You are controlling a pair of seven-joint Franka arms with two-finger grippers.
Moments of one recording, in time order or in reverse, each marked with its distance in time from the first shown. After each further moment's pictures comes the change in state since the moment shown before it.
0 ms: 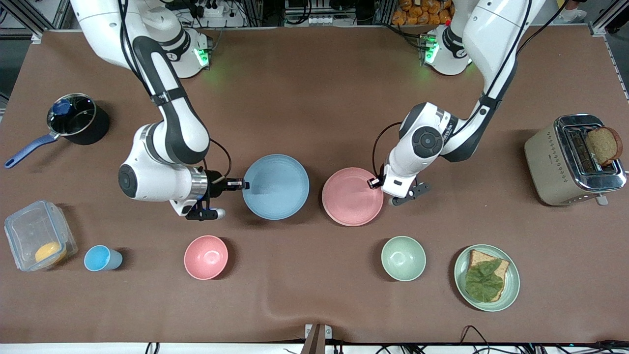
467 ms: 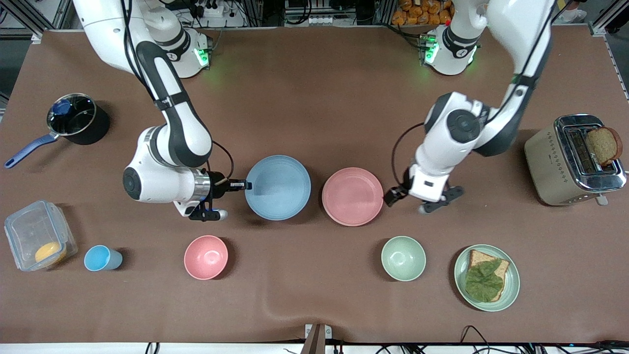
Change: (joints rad) left arm 0.095 -0.167 0.020 0.044 0.101 -0.025 0.013; right arm 0.018 0.014 0.002 0.002 0.015 0.020 0.028
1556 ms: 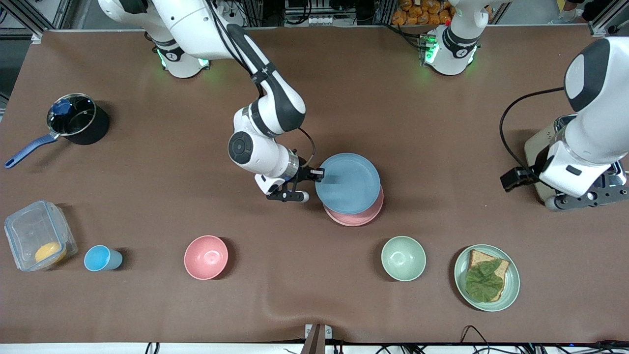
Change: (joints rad) left arm 0.237 -0.104 -0.009 0.379 0.058 -0.699 0.705; right arm 0.338 0.174 0.003 0.192 0.003 0.325 0.359
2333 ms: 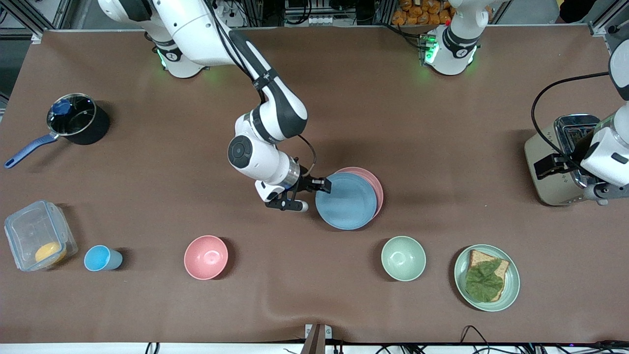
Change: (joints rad) left arm 0.087 -0.019 0.017 0.023 -0.001 -0.037 0.064; right arm -0.010 0.027 -0.011 0.066 0.000 0.004 0.051
